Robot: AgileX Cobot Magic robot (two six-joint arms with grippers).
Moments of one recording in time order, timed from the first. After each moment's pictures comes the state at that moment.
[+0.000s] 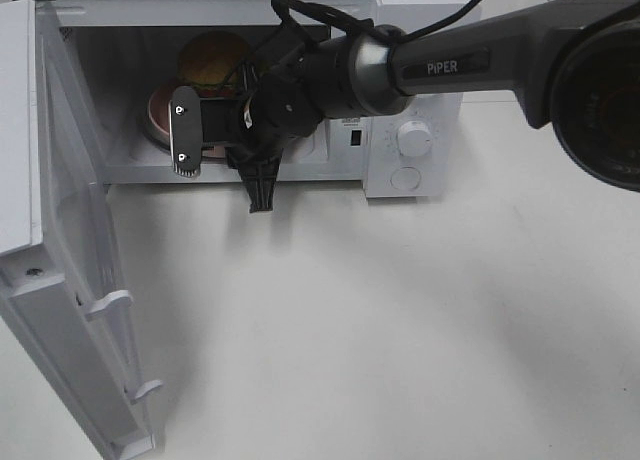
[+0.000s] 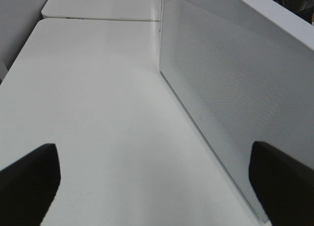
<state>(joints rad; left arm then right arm) 0.03 0.00 -0.51 -0.08 1.04 0.05 0.70 2.37 -1.78 -0.31 0.24 -0.89</state>
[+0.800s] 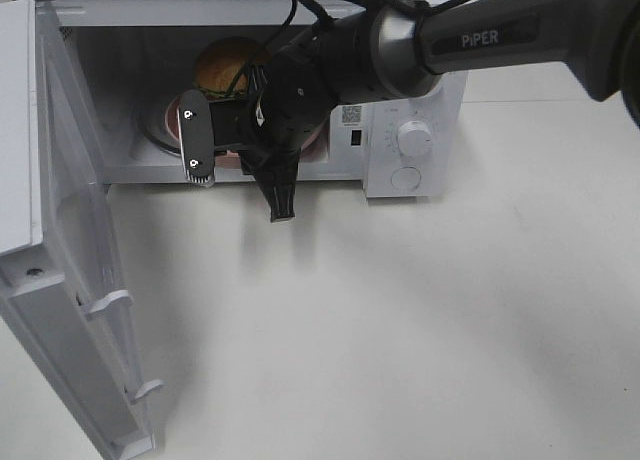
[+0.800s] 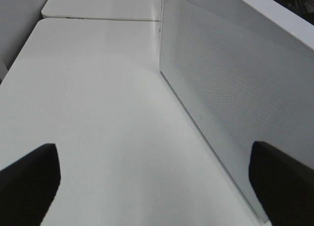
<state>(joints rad) 0.03 0.00 -0.51 -0.08 1.04 0.05 0.70 2.26 -1.68 -0.29 0.34 -0.95</state>
